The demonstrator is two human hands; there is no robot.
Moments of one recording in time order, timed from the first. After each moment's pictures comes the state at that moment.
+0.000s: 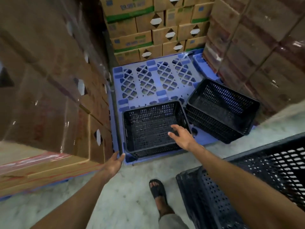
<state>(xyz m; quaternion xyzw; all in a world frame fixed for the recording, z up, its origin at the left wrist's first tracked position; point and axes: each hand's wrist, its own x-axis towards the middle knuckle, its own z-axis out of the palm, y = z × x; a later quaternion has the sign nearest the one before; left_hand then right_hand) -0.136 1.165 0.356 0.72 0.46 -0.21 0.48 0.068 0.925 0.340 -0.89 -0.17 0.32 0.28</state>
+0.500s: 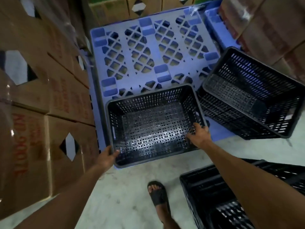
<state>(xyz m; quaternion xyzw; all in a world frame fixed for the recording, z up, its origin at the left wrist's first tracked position) 0.014 1.267 0.134 0.70 0.48 -0.28 0.45 0.207 0.962 0.109 -0.91 0.06 0.38 0.13</state>
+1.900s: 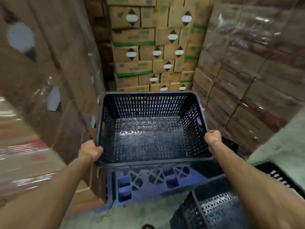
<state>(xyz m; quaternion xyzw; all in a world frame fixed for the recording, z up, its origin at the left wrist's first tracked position) -0.135 1.256 0.522 0.85 0.44 -0.03 0.29 0.088 0.872 0.519 -0.85 0.19 0.04 0.49</state>
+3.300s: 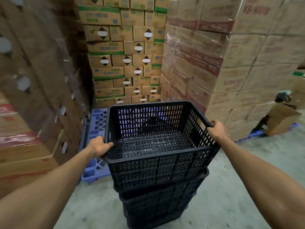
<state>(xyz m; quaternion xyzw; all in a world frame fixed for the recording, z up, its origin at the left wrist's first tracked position) -0.248 0.778 0.617 0.88 0.33 -0.07 0.33 -0.004 0.372 0.613 -0.95 0.05 0.01 0.32</state>
